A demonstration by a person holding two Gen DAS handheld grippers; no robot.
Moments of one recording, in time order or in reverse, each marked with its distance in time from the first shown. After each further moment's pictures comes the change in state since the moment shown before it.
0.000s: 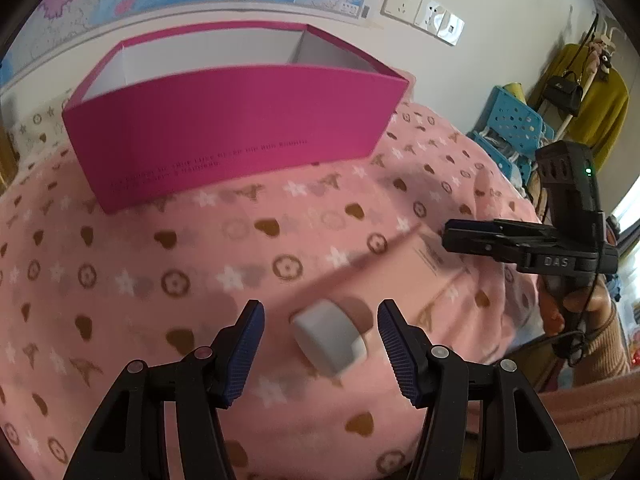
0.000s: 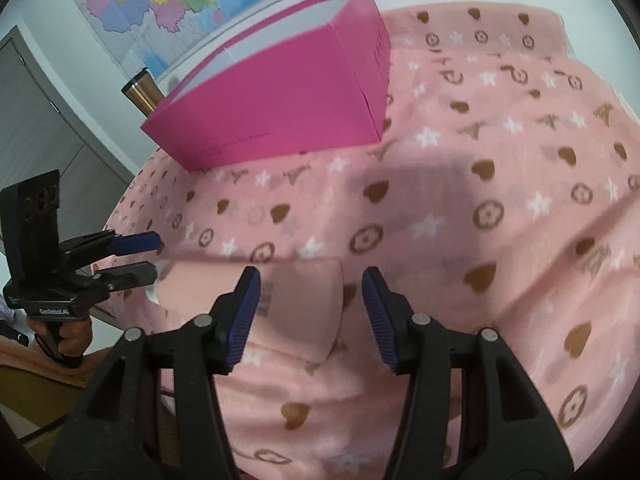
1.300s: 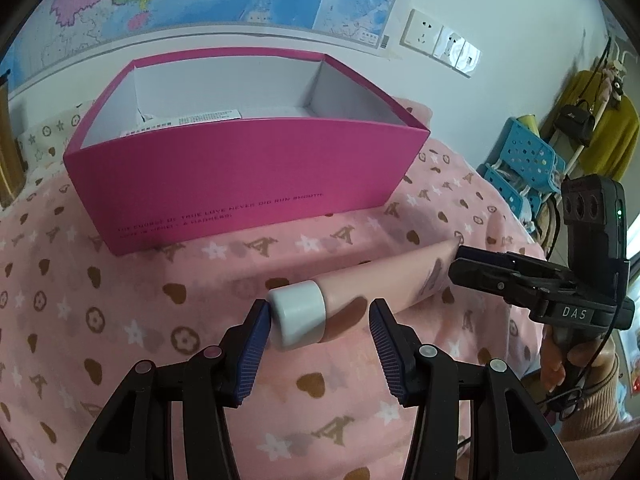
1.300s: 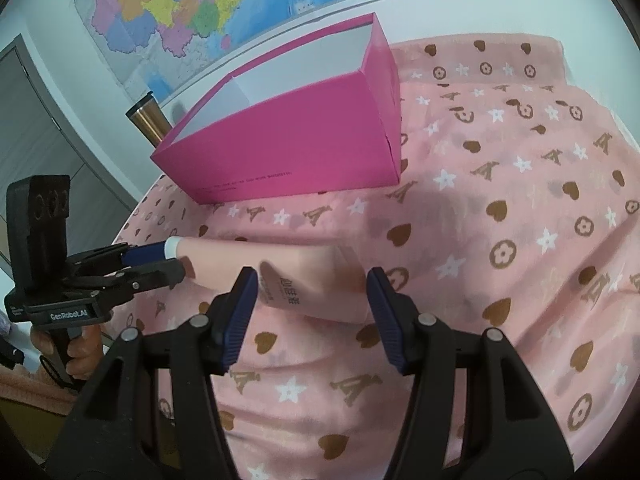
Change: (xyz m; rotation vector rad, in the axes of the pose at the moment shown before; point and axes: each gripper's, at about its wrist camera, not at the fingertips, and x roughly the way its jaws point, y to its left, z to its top) left arm 0.002 0.008 0.034 -0.053 -0.087 0.037; right arm -0.007 0.022 0.019 0.000 -0.111 -0.010
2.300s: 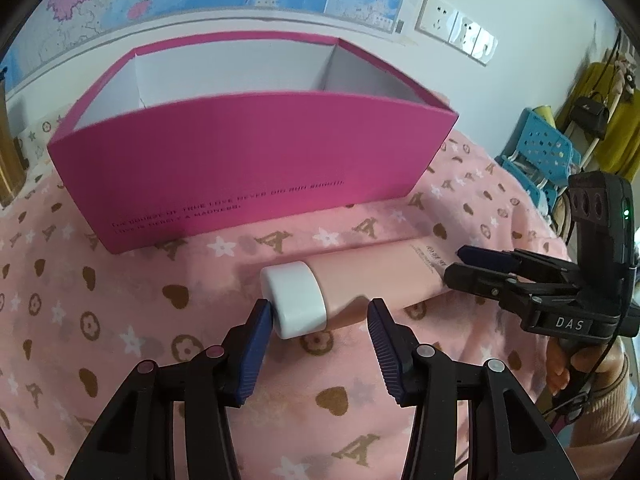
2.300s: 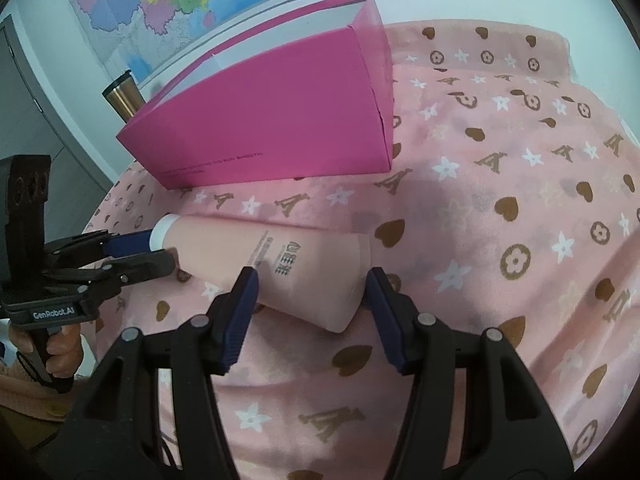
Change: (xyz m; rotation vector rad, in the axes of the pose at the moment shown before) left arm 0.021 0.005 0.002 0.005 0.019 0.046; right arm 0.031 -0.005 -0.002 -0.030 0.039 -0.065
